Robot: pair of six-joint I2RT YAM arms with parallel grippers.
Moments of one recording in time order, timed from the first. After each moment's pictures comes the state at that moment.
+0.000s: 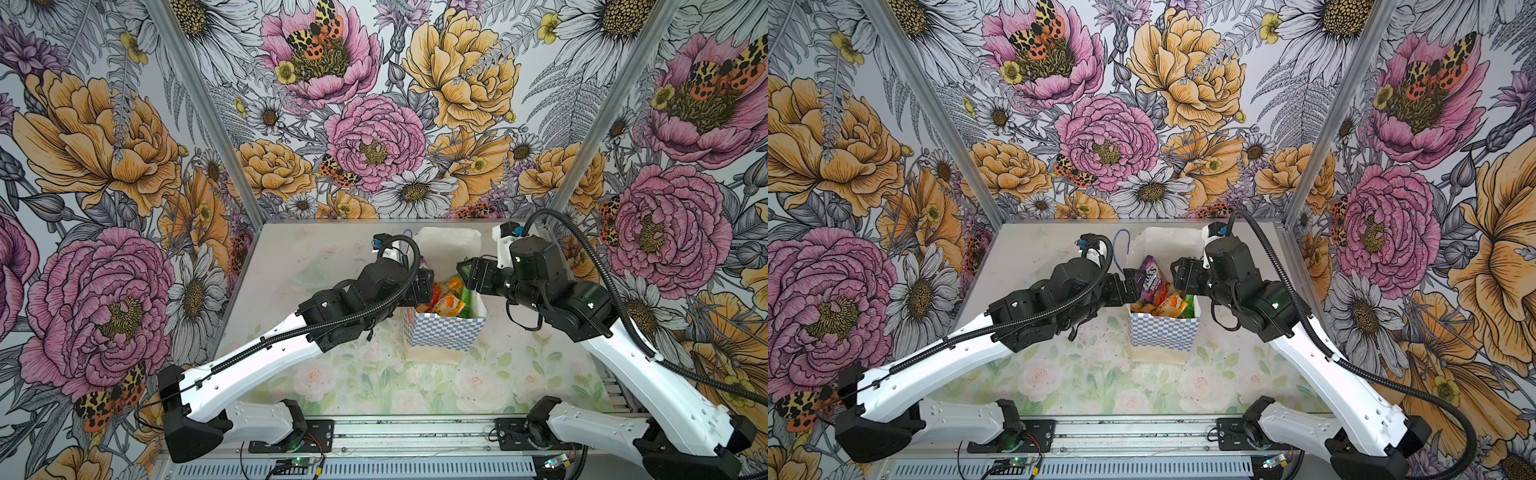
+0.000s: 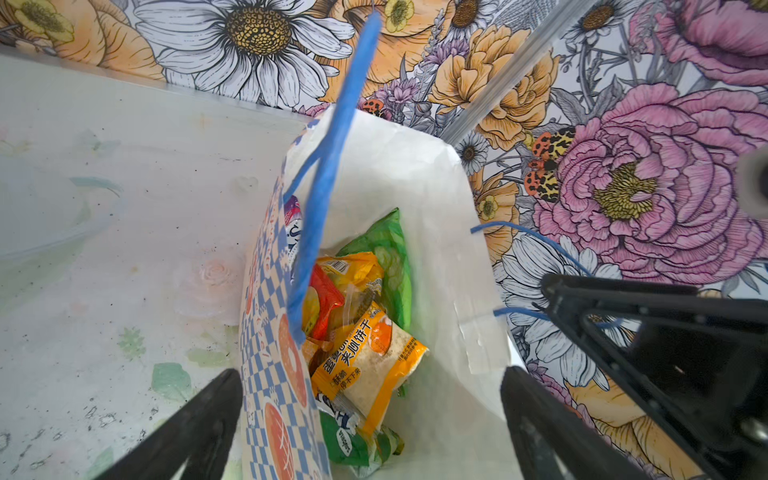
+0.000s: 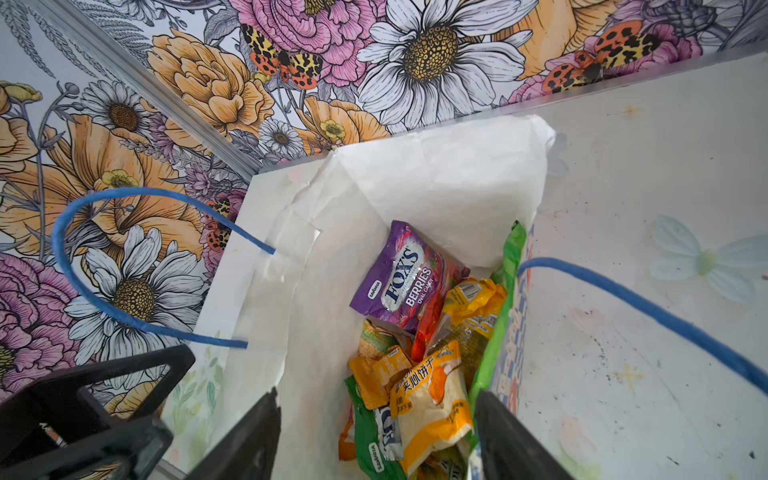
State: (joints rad) left arm -1.05 1.22 1.34 -0.58 -0.41 -0.76; right arm 0.64 1.09 1.38 -0.86 0.08 0.60
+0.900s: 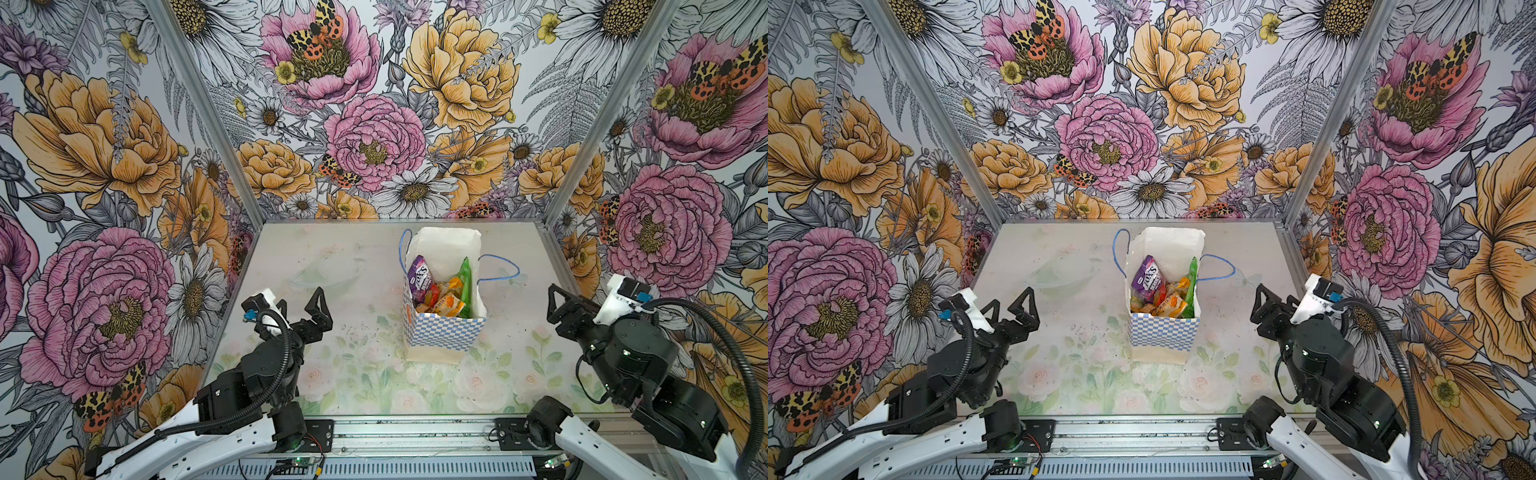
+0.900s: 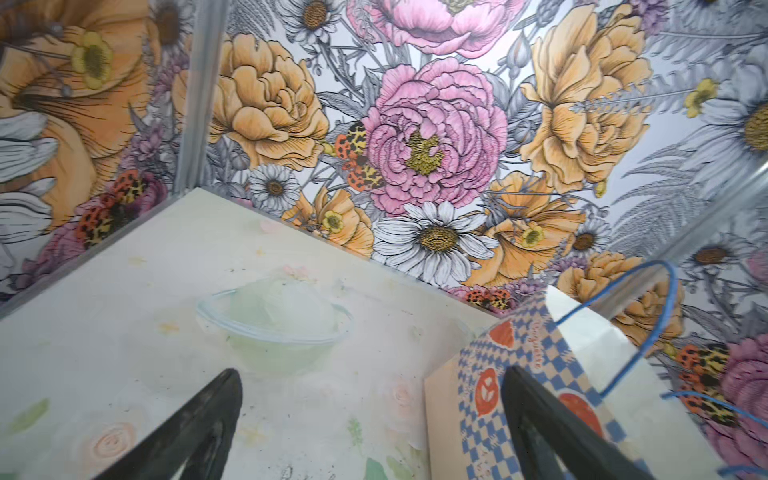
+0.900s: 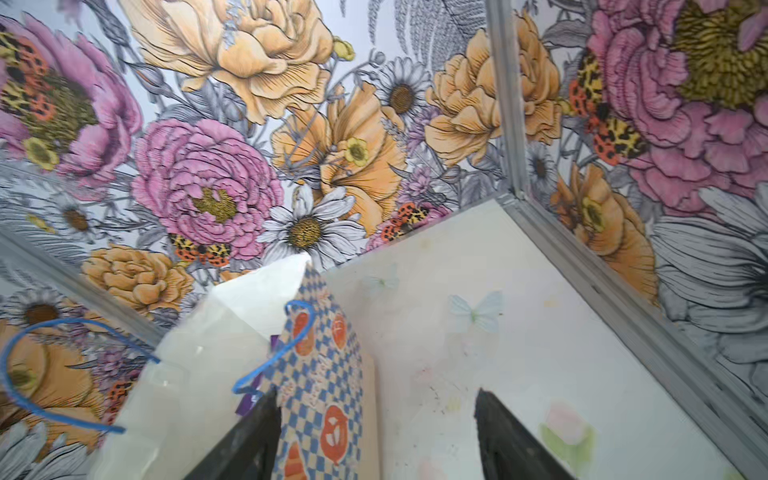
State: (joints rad) left arm -1.10 0.40 0.69 -0.48 -1.18 -0.60; right arm 0.64 0.45 1.01 -0.92 0.67 0.62
